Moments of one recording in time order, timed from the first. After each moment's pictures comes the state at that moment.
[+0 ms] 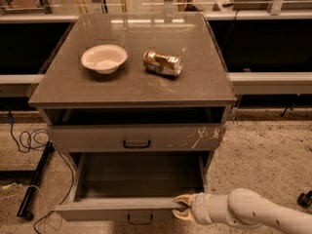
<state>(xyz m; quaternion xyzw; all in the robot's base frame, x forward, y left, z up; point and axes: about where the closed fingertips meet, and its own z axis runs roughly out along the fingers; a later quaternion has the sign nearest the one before) 0.409 -0.086 0.432 -0.63 0.65 0.18 0.38</state>
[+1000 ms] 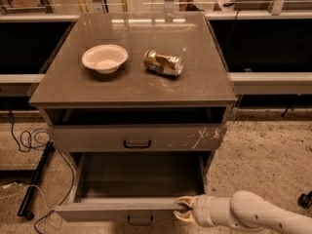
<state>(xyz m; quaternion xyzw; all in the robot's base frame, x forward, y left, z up) 0.402 -0.088 0.433 -0.63 0.65 0.18 0.38</state>
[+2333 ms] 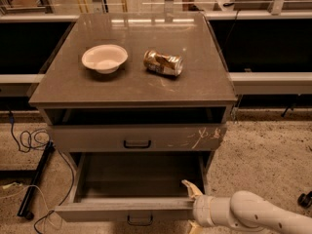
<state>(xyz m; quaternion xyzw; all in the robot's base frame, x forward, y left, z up) 0.402 -0.088 0.432 -0.63 0.65 0.18 0.38</state>
